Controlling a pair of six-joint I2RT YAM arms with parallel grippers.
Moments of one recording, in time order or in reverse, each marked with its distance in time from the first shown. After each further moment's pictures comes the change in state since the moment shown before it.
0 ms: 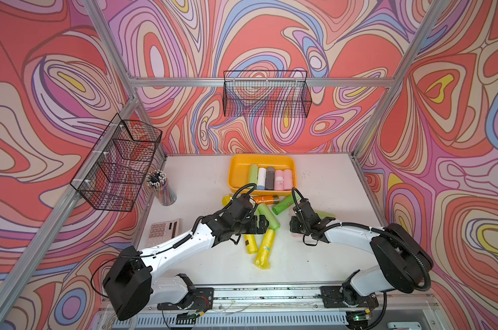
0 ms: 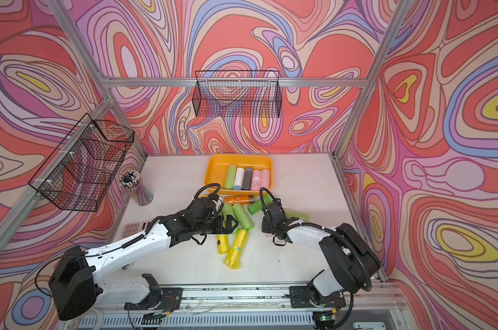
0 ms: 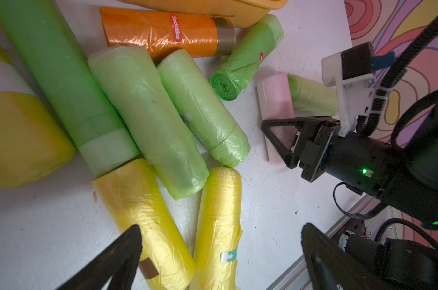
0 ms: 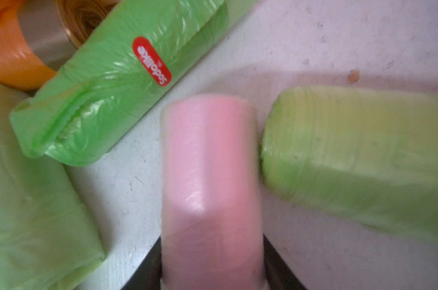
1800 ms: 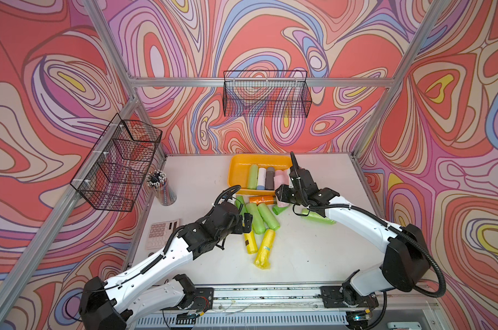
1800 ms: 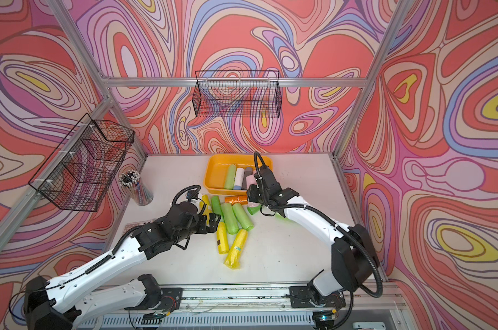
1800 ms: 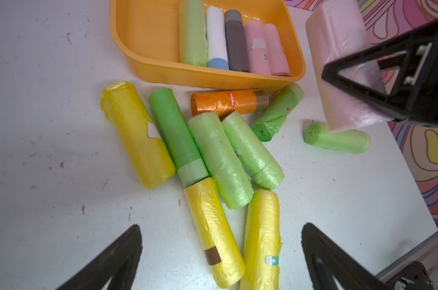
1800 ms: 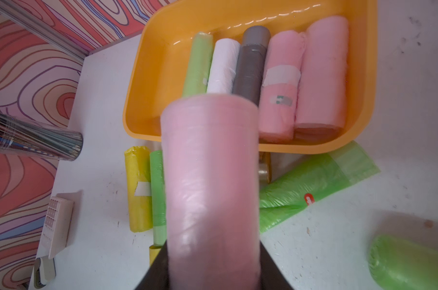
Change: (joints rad) left arm 0.000 -0.275 -0.040 -0.144 -0.288 0.090; right arm 0.001 0.038 0.541 -0.212 -0.176 -0.020
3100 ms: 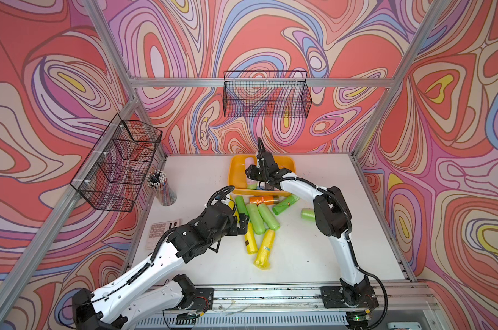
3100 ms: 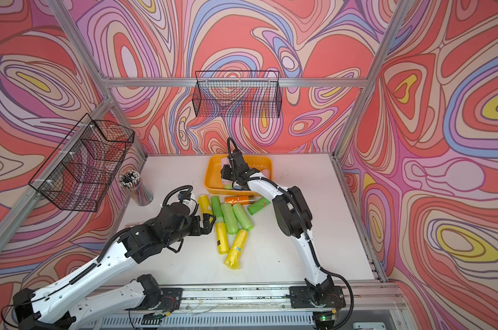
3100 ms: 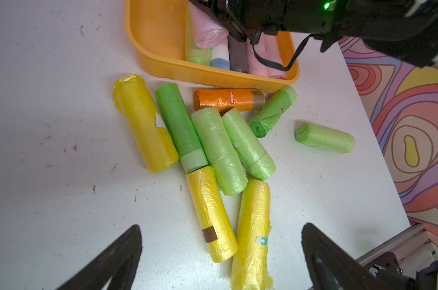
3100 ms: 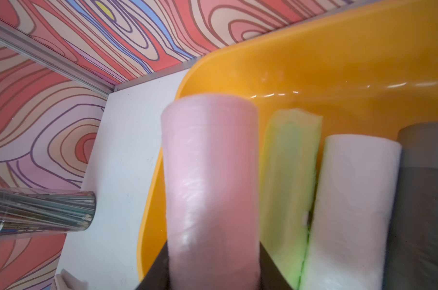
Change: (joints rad) left arm 0.000 -0.078 0.050 -0.121 0.012 -0.056; right arm 0.000 0.789 0.726 0.164 -0.078 0.031
